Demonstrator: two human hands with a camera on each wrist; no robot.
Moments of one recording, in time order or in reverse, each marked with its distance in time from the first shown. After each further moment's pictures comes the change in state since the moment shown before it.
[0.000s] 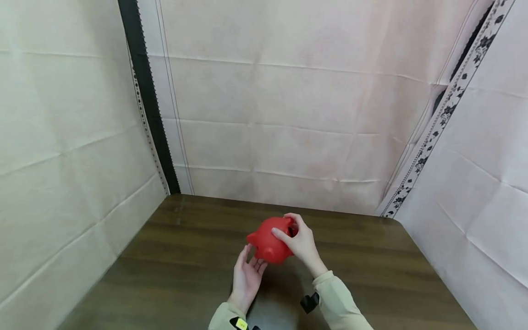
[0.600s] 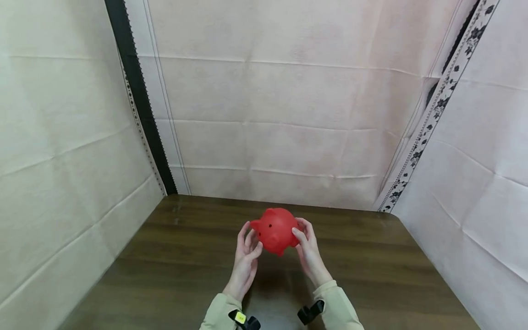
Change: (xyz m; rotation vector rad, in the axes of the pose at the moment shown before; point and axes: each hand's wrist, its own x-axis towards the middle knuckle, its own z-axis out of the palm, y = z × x) left_hand 0.001 0.013 0.032 0.406 -0.113 0.207; right_hand -0.019 0.030 -0.009 0.750 -0.019 0.101
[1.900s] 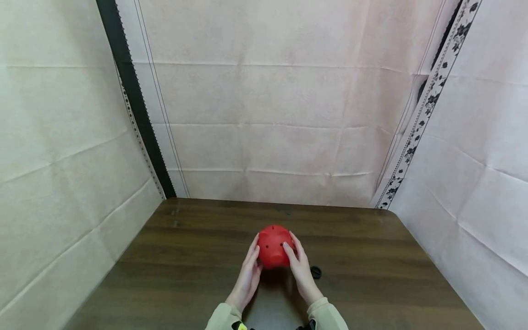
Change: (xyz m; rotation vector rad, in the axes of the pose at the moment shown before) left_hand -0.009 -0.024 -0.003 0.123 -0.119 -0.170; right_hand -0.029 0.044 -0.002 -0.369 0.117 0.105
